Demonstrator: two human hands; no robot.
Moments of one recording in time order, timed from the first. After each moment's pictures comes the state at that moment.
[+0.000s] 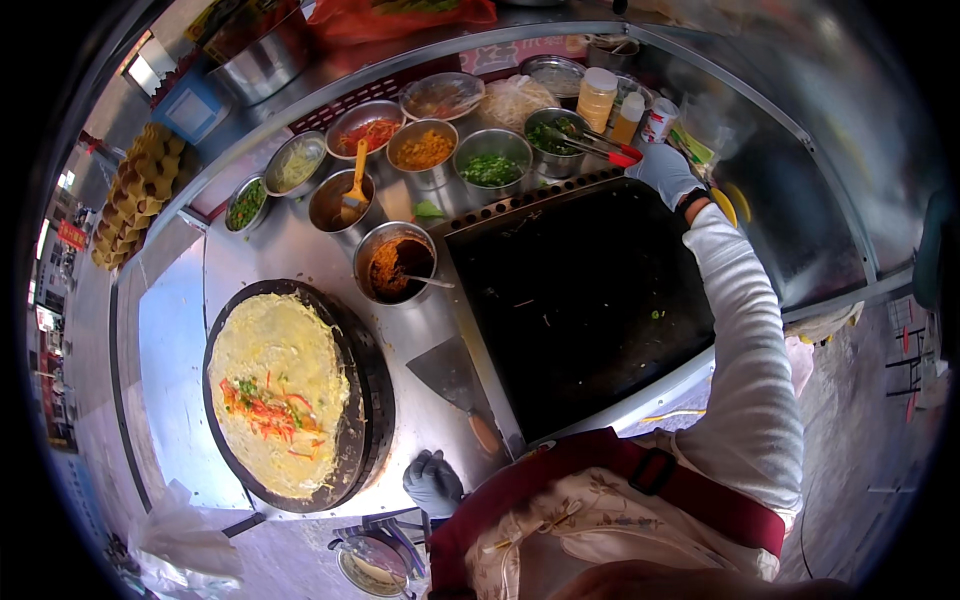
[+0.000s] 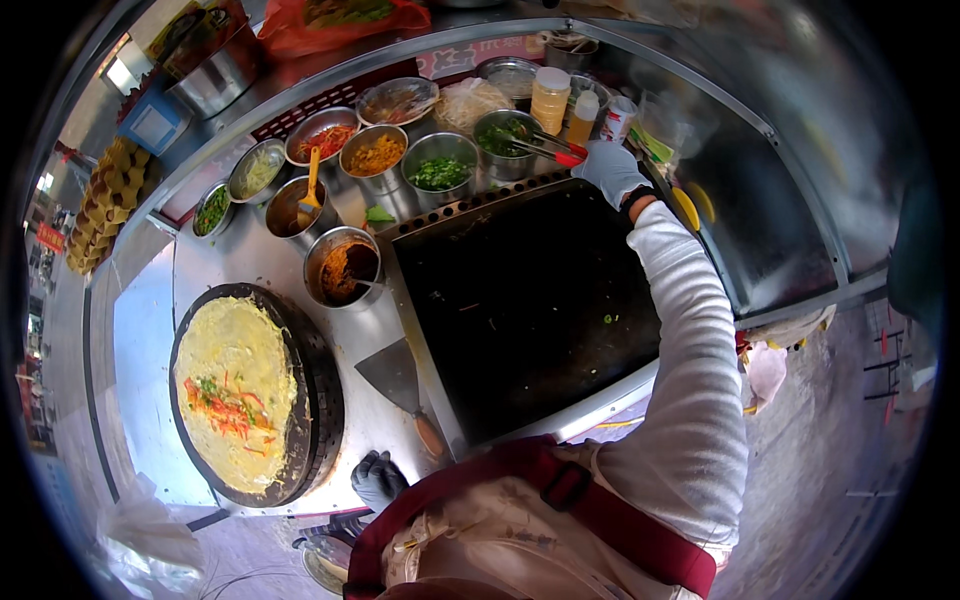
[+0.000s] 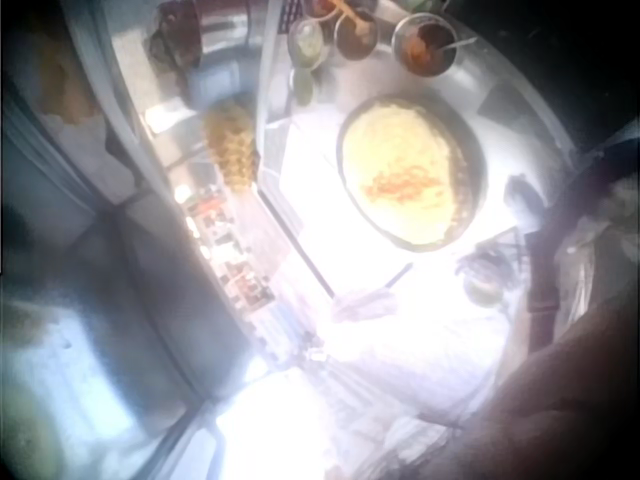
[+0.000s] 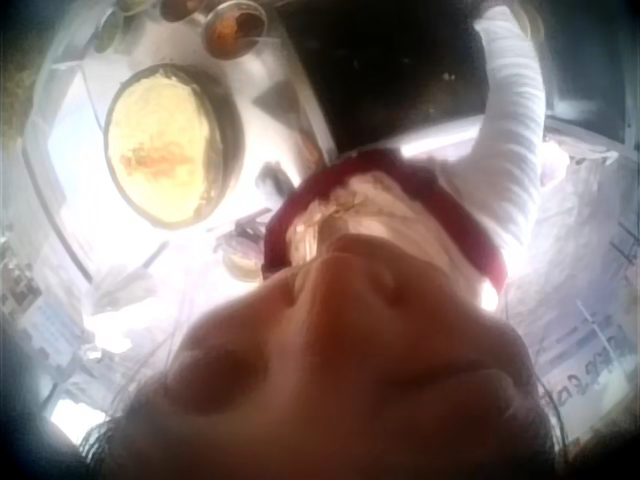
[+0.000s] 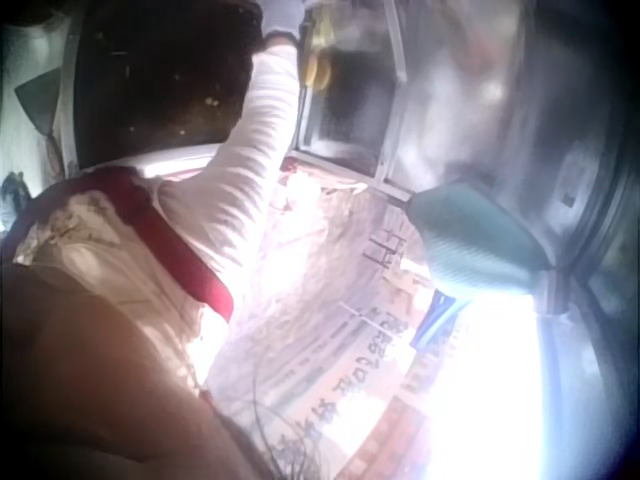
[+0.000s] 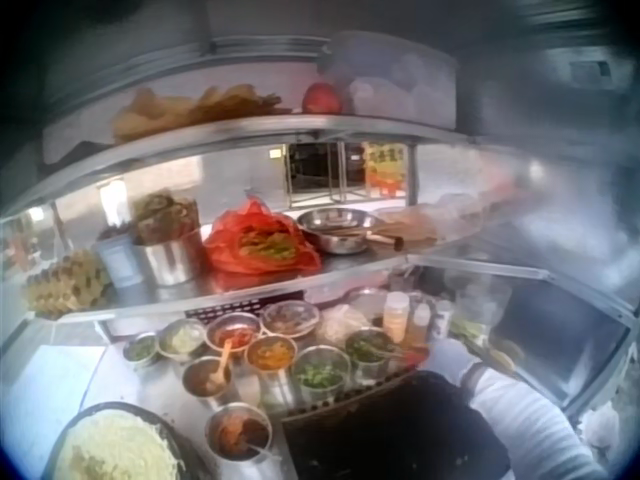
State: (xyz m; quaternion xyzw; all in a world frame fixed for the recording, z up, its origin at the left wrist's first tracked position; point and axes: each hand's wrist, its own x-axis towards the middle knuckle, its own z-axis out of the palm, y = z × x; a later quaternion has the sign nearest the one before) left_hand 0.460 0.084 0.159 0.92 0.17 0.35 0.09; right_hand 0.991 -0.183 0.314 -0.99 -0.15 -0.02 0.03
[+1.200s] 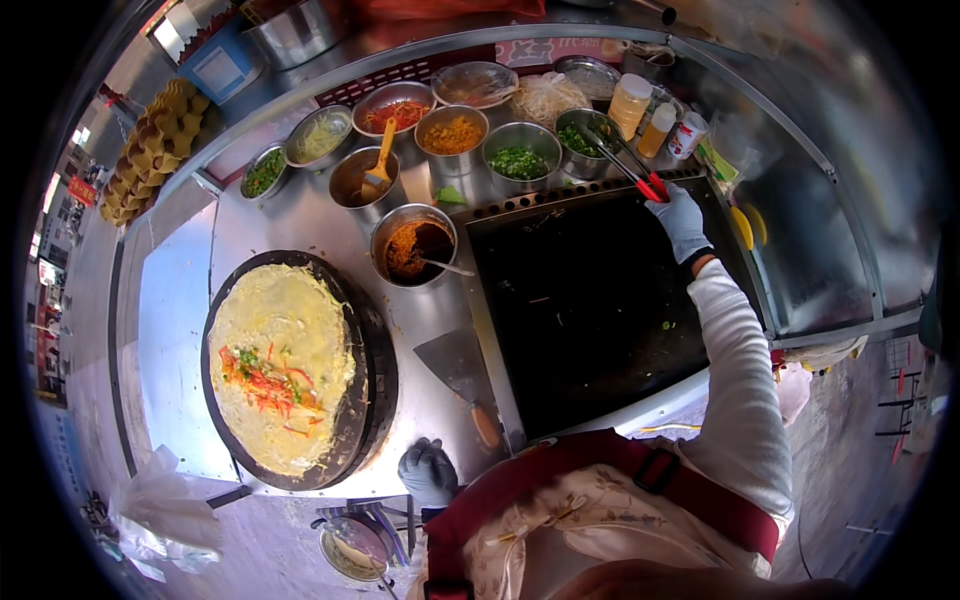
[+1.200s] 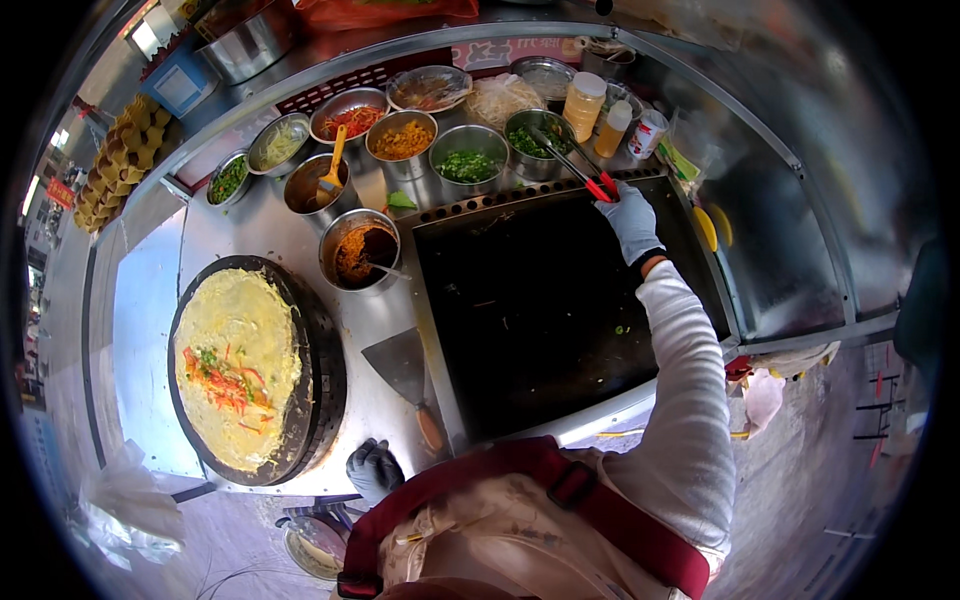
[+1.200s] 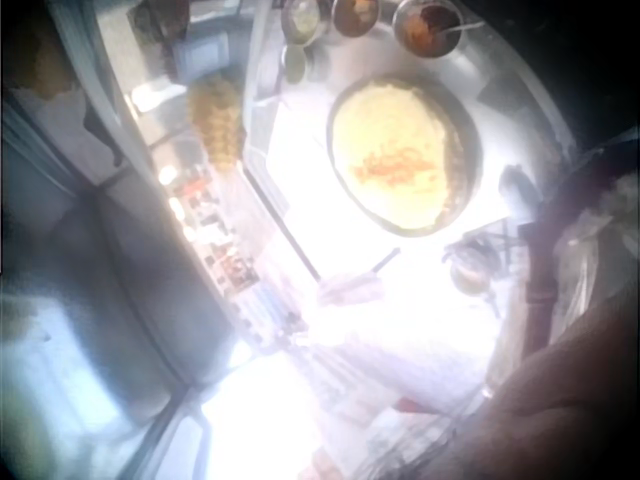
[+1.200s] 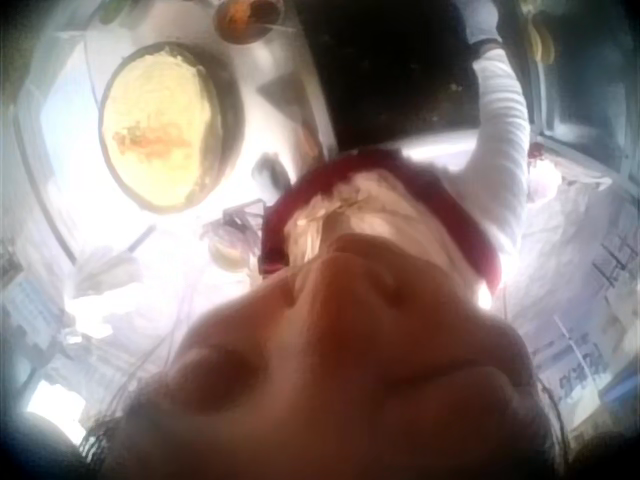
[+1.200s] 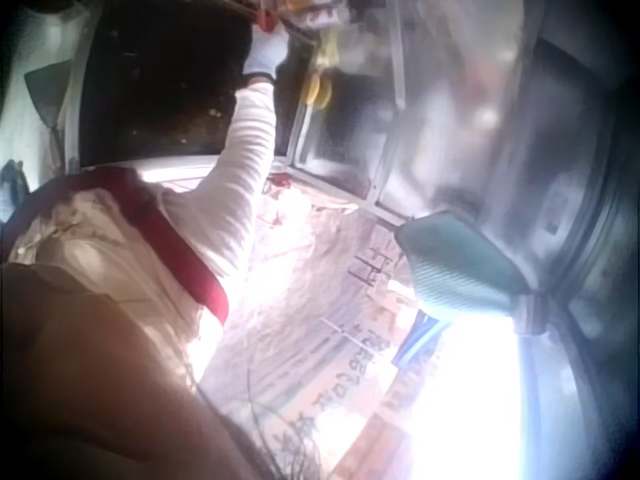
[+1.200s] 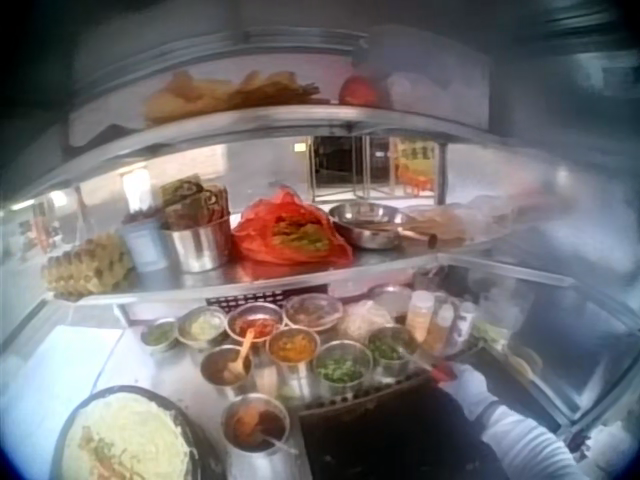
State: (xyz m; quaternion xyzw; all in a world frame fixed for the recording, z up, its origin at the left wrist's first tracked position) left_hand 0.457 0.085 0.157 0.92 0.18 0.34 0.10; right_hand 0.965 -0.201 0.235 -0.97 -0.10 -0.10 0.18
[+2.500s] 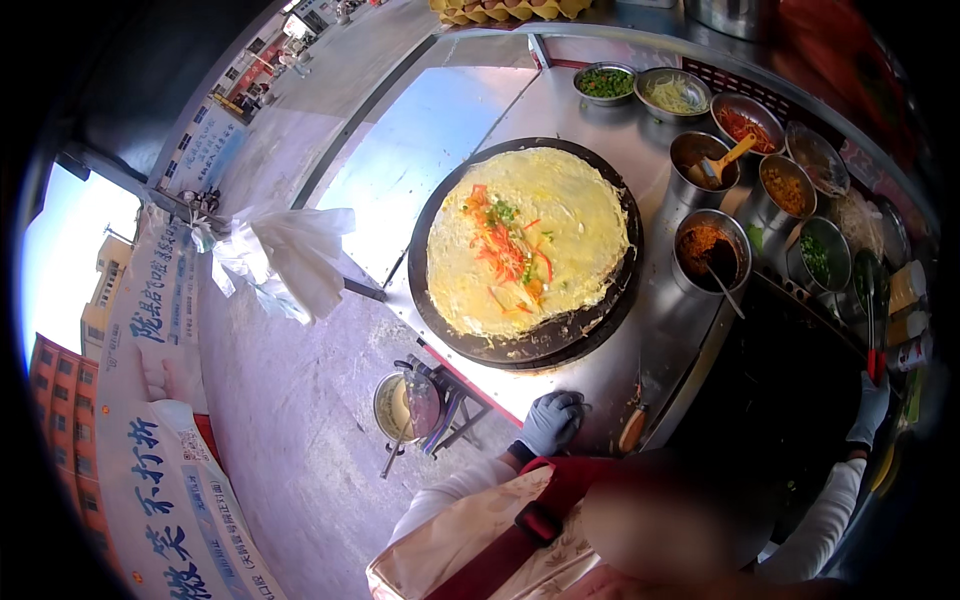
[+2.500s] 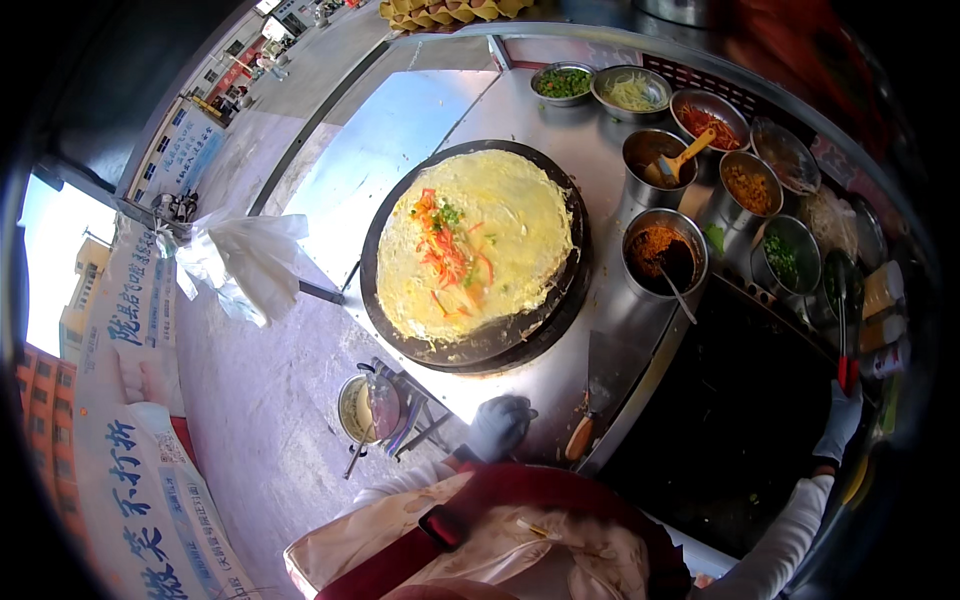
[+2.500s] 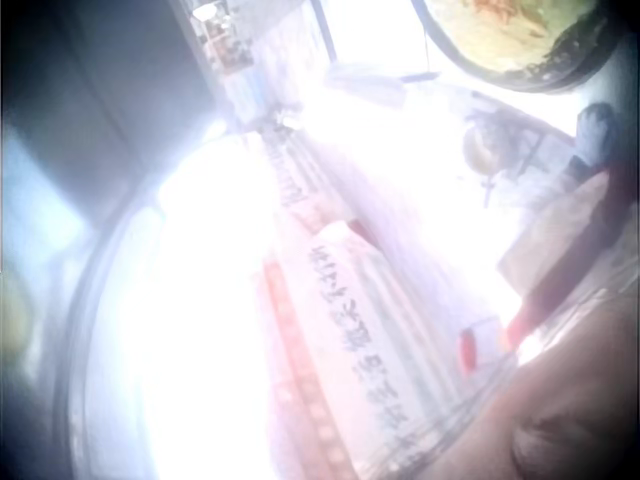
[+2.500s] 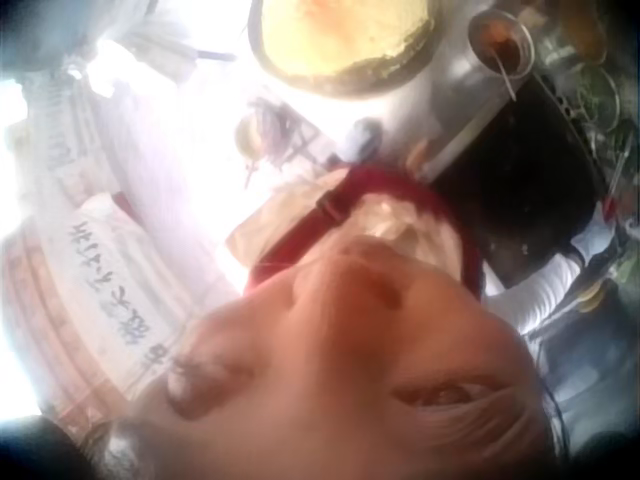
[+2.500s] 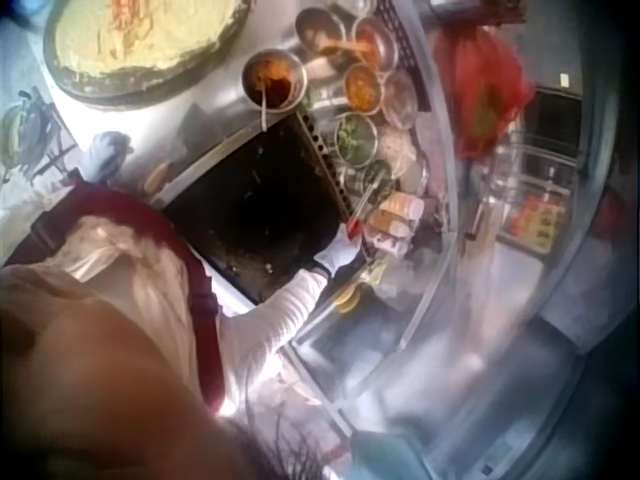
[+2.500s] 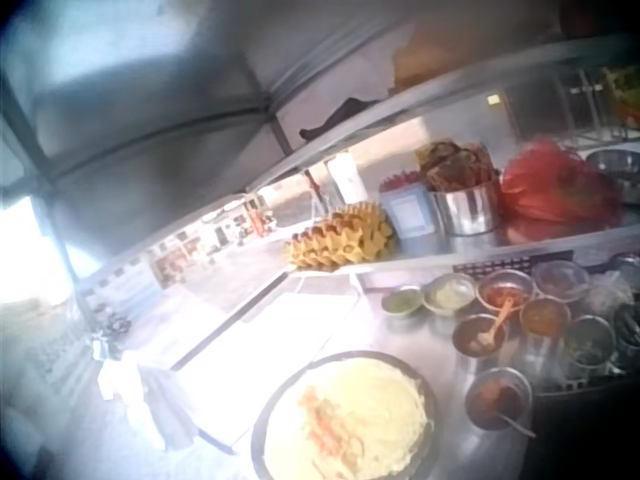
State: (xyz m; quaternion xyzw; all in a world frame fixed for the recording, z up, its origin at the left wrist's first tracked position) left_hand 0.446 0.089 0.168 0.91 0.23 0.27 0.21; right_hand 1.025 -0.223 0.193 -0.95 -0.16 -0.04 0.25
